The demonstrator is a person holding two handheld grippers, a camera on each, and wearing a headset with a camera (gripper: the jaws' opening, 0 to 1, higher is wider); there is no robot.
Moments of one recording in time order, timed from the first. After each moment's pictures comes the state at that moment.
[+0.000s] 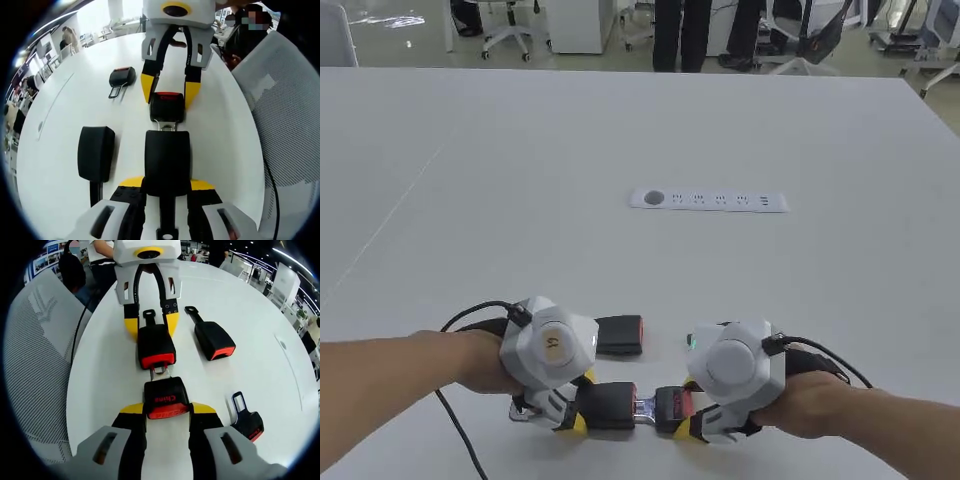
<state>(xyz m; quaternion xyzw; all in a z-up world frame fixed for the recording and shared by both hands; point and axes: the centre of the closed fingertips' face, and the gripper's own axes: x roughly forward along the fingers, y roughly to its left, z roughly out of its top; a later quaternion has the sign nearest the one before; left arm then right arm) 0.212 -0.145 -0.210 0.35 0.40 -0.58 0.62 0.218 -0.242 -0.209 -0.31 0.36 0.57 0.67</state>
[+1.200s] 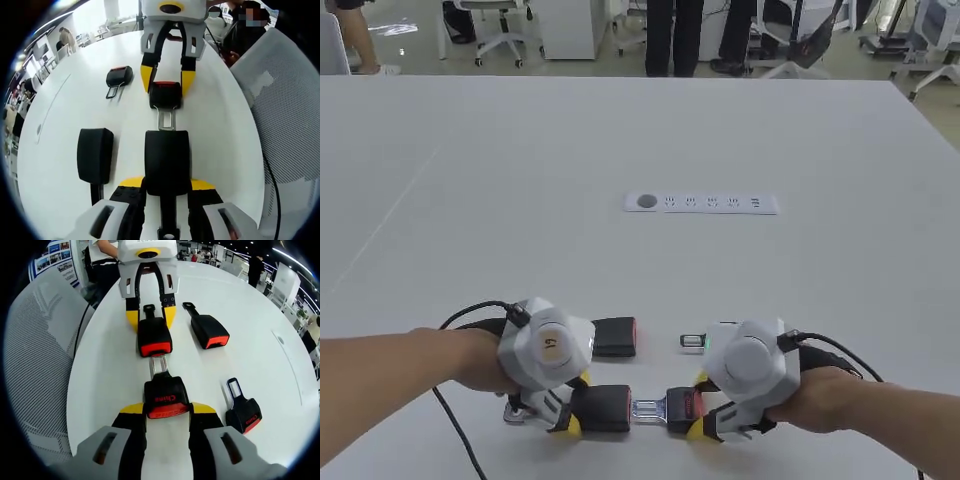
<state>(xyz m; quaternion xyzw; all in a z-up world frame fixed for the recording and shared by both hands) 0.214 -0.144 -0.213 0.36 0.41 -0.58 0.61 0.219 -0.265 -0.212 -0.31 0.36 0.57 0.67</state>
